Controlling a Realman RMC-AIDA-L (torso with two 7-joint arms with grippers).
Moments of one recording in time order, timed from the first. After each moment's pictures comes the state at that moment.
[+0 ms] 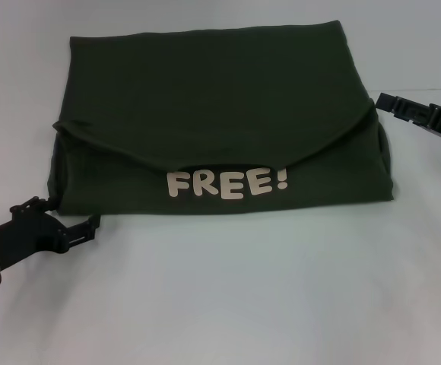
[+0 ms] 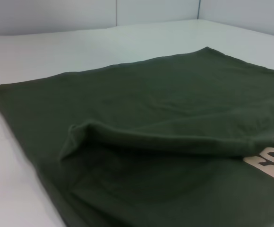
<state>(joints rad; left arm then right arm) -0.46 -2.17 0.51 0.56 1.99 0.99 -1.13 0.60 2.00 -0.40 -0.50 -1.92 -1.25 1.84</state>
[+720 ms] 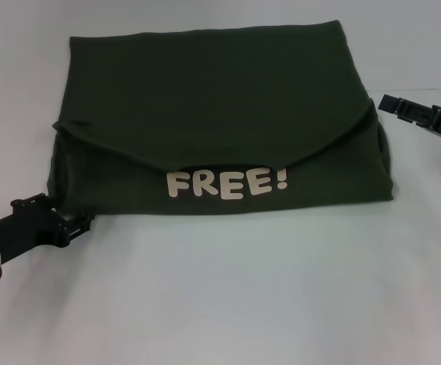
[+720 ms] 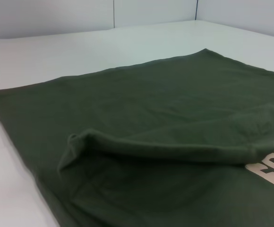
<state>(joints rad) -0.47 -2.17 0.52 0.58 1.99 0.98 -1.15 0.59 2.00 -0.40 -0.51 -1.92 -1.24 1.84</state>
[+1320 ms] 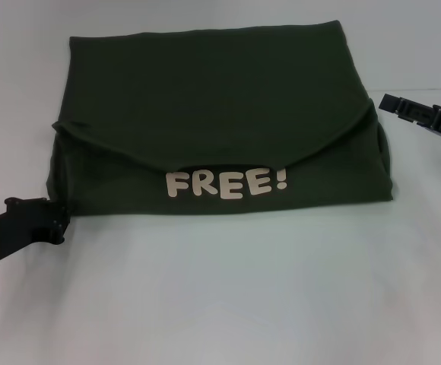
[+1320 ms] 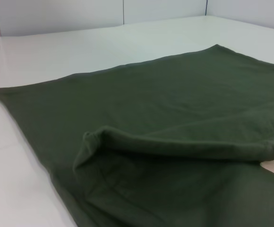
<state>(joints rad) -0.47 -2.17 0.52 0.58 2.00 0.95 -1.16 0.59 2.00 -0.40 -0.51 -1.92 -1.24 1.83</state>
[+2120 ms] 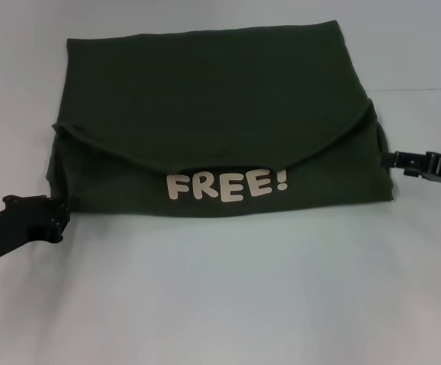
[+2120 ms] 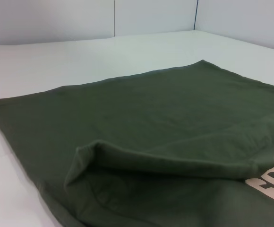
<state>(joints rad) -0.45 -2.16 0.52 0.63 2.00 1.03 -1.20 0.60 1.97 -0.50 -0.51 -2.17 -1.14 2.07</state>
